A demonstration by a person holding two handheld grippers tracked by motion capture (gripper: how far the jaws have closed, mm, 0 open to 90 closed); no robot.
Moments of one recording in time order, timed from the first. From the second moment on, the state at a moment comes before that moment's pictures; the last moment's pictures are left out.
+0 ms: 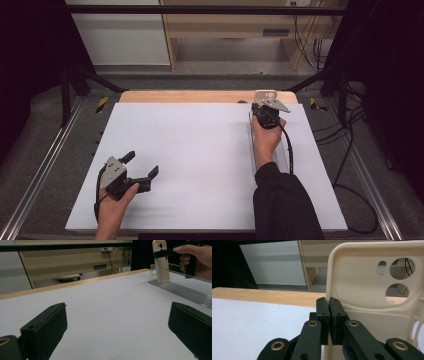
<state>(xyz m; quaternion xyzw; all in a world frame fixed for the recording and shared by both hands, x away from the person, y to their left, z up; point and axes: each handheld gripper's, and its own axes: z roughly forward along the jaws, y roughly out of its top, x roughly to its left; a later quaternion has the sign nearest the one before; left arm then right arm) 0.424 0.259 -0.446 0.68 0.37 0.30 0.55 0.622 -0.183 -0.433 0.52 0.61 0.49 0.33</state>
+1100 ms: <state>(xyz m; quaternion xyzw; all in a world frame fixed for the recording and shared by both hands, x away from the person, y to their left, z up) 0.424 0.259 -0.446 0.68 0.37 0.30 0.55 0.623 -0.179 -0.435 0.52 0.62 0.49 0.33</state>
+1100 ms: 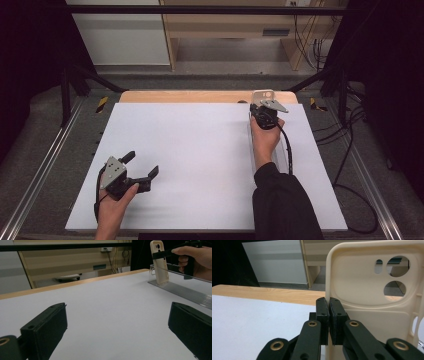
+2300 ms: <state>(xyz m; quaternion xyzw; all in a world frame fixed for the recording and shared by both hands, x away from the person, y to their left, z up) 0.424 0.260 -0.446 0.68 0.37 0.30 0.55 0.622 -0.178 -0.434 0.52 0.62 0.49 0.34</state>
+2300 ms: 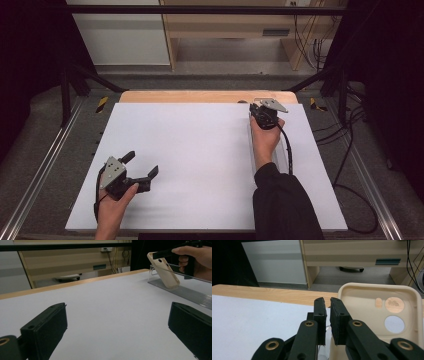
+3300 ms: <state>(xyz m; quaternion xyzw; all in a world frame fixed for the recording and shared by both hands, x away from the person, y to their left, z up) 0.423 0.261 -0.445 0.68 0.37 0.30 0.56 0.621 -0.183 -0.427 0.52 0.62 0.47 0.34</state>
